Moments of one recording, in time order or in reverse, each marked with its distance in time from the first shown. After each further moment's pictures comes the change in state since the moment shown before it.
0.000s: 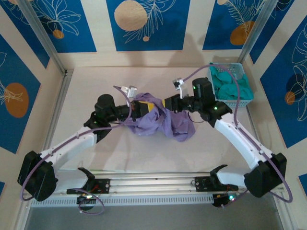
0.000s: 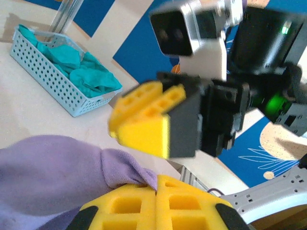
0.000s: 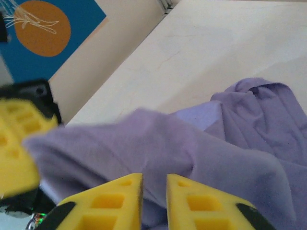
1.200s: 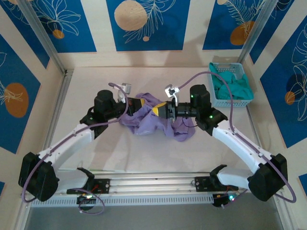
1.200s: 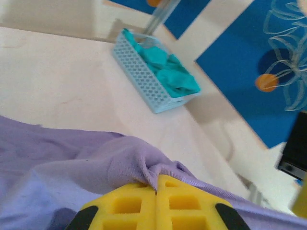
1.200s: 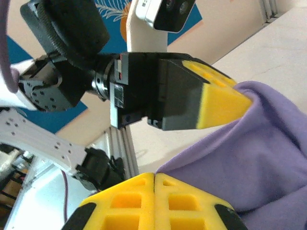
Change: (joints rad) left arm 0.069 0.021 0.079 -0.320 -0.255 0.160; right arm 0.092 -0.002 -0.111 0.335 -0.253 0.132
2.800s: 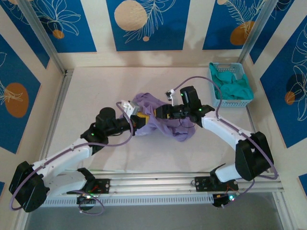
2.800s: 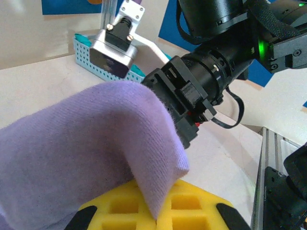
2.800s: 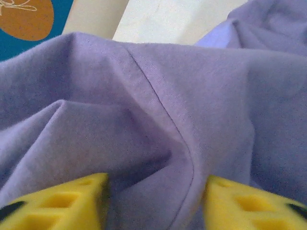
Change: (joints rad) left arm -0.178 -0.174 -0.239 0.155 -0.021 0.306; right arm -0.075 0.235 -0.015 -0.127 0.121 0.114
